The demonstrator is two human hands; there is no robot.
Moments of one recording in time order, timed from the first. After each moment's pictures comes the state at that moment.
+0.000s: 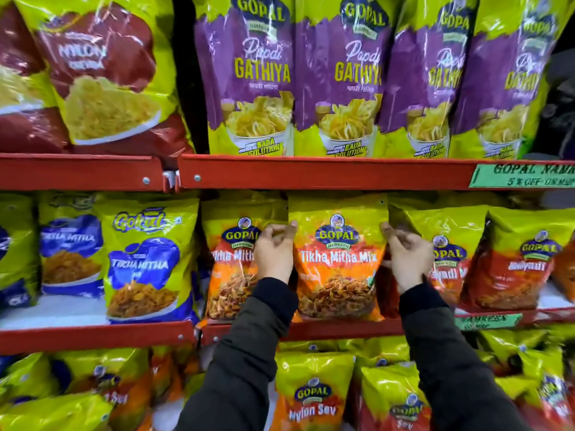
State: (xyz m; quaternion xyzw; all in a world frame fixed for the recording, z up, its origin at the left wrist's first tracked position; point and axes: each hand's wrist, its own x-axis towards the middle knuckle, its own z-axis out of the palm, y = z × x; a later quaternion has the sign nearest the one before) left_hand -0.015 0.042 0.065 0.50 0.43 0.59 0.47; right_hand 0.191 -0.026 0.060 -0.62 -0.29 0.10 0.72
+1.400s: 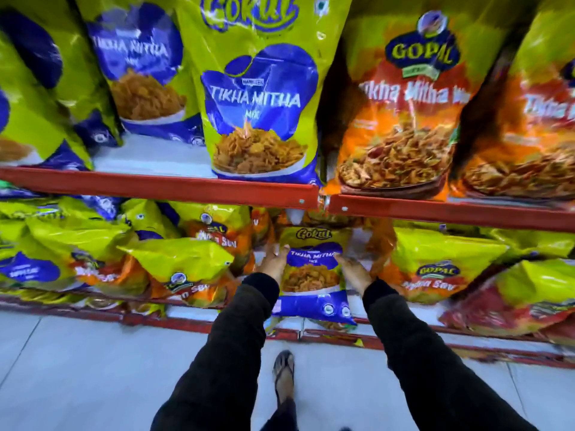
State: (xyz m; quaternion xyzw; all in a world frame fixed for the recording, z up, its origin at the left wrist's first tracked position) left_hand -0.261 0.072 -0.296 0.43 0.69 0.16 0.56; right_hand -0.060 0.020 -0.294 -0.76 -0.36 0.51 0.20
